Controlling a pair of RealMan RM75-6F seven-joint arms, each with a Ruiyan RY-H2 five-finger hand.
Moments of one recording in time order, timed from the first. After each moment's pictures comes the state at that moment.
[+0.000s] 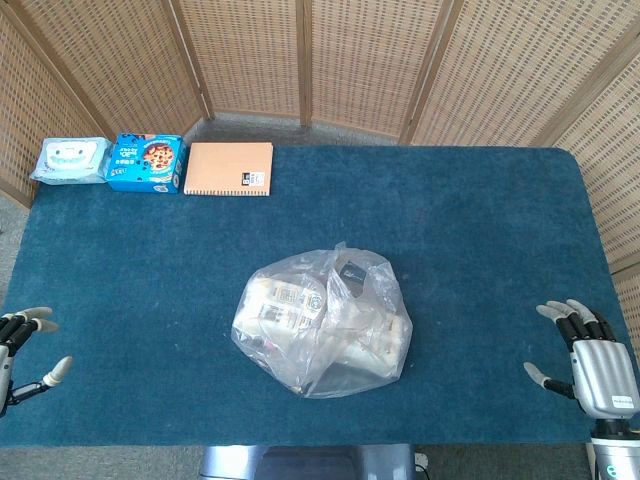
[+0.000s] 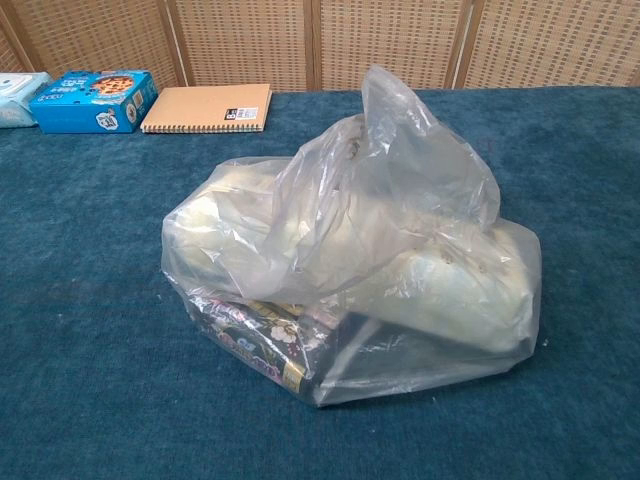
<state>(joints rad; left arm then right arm) 0.02 -1.05 0.01 -1.76 1.62 1.61 -0.02 0.03 -1.08 0.05 -1.77 -1.54 1.54 -0.08</state>
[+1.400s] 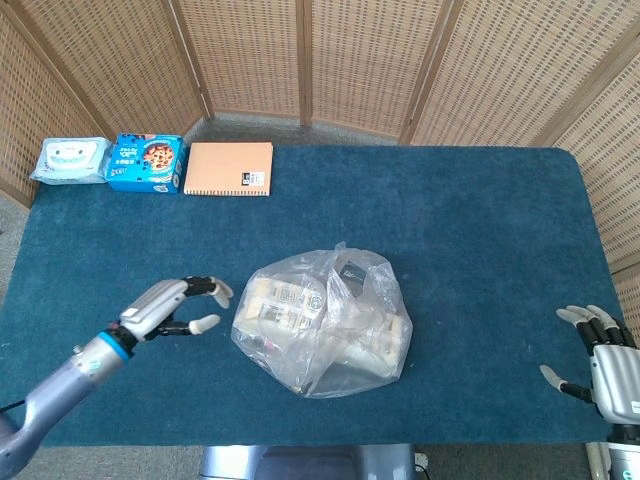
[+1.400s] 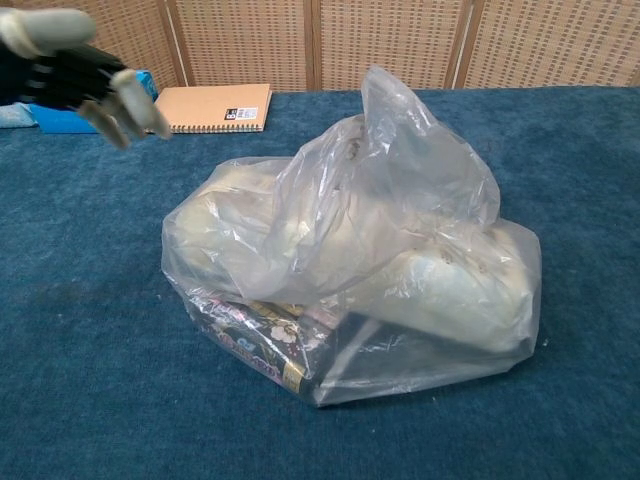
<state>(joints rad) -0.60 -1.02 -0.14 -1.90 1.49 0.82 -0.48 0.00 -1.07 0.06 -1.71 -1.51 1.56 -0.01</state>
